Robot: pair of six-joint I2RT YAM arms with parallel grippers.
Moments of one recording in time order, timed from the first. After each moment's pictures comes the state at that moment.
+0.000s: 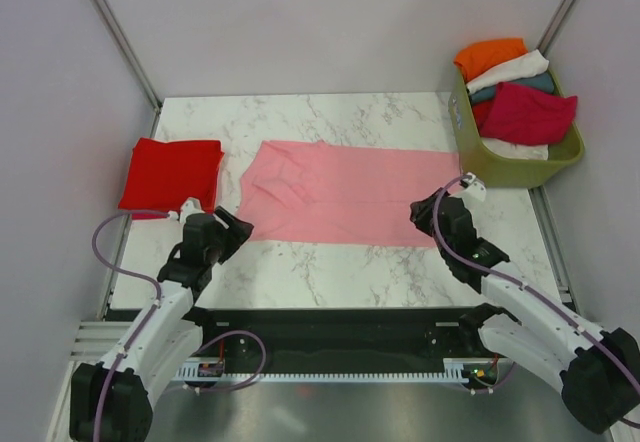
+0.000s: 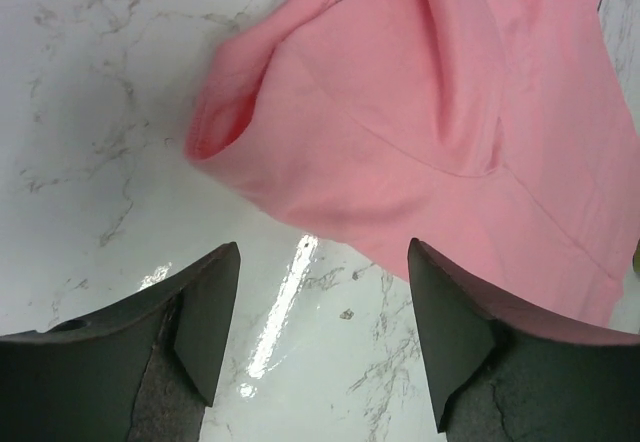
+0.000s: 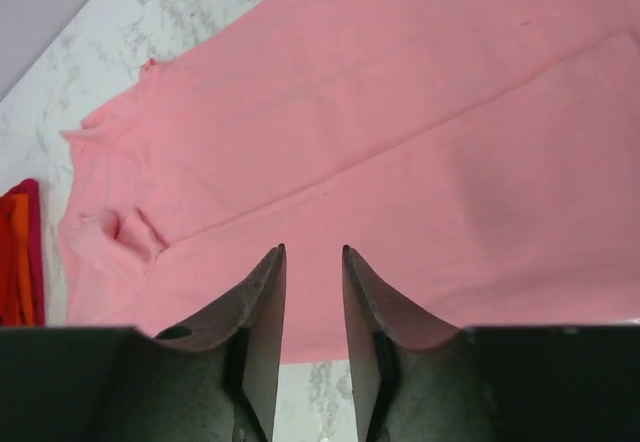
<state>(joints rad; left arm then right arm) -0.19 0.77 0.32 -0.20 -0.06 -0.88 0.51 0.93 0.50 -0.05 0.39 0.87</state>
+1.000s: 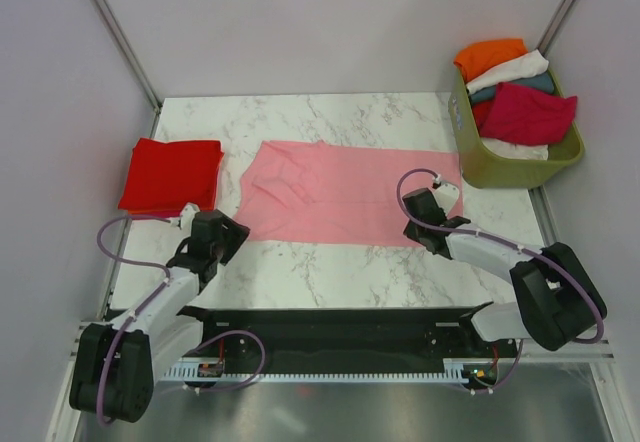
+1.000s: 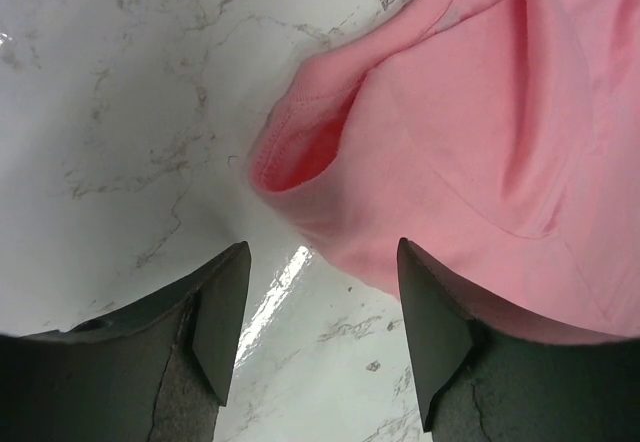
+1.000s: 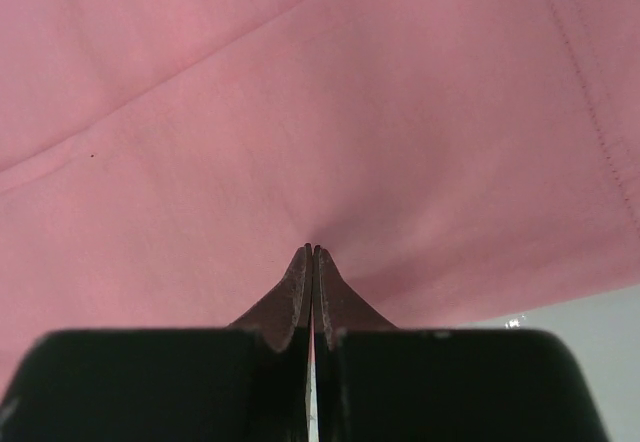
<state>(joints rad) -0.19 0.94 0.29 -0.10 -0.16 -1.02 0.48 1.35 0.59 -0.19 0.43 0.84</state>
